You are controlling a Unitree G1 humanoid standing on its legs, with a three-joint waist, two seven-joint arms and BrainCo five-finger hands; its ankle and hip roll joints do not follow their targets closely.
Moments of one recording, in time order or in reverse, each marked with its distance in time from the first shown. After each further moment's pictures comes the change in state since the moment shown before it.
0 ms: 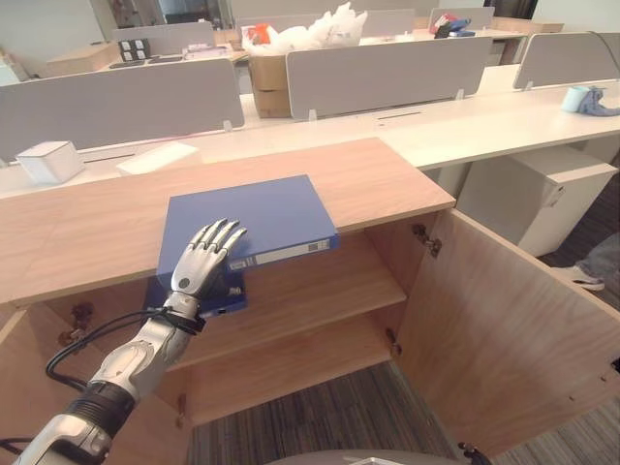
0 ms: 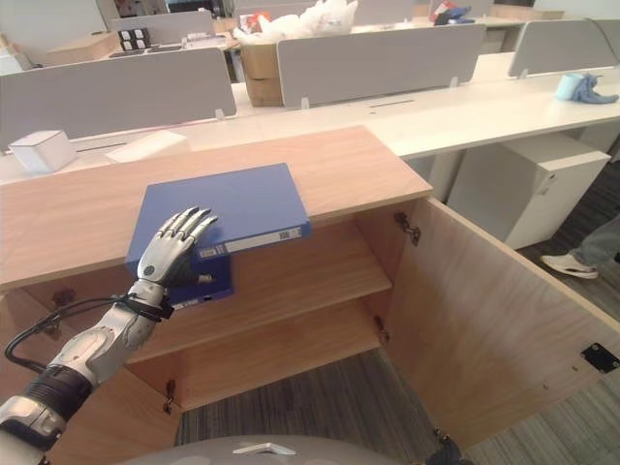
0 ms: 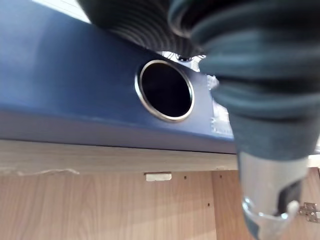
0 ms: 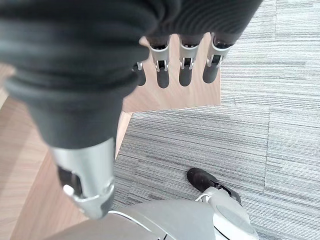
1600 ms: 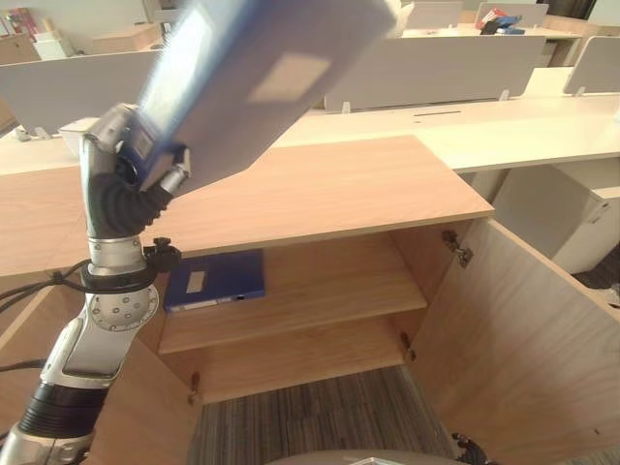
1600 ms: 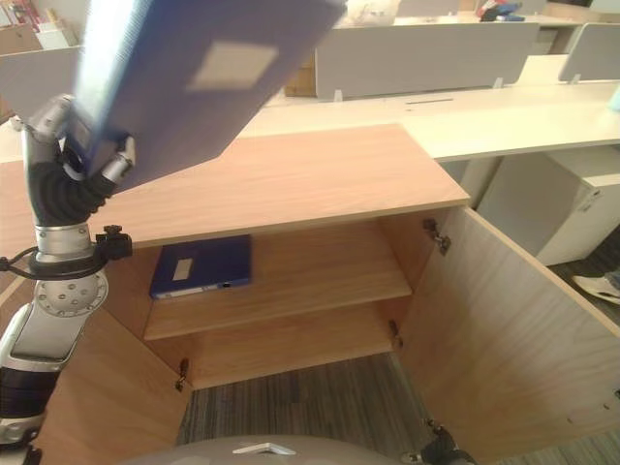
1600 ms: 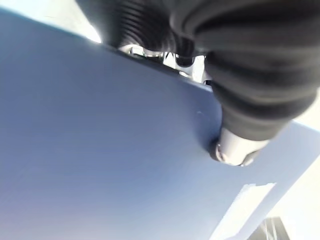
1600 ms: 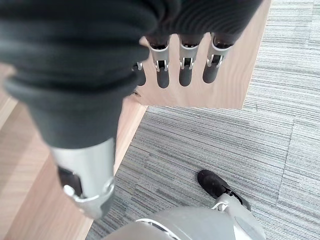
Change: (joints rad) left arm 0.038 -0.071 0.454 -0.639 -0.739 -0.185 -0.071; right arm -0.037 0.008 0.033 -0.004 -0.007 0.003 0.020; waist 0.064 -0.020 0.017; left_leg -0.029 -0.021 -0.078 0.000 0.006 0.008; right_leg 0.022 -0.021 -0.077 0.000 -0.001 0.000
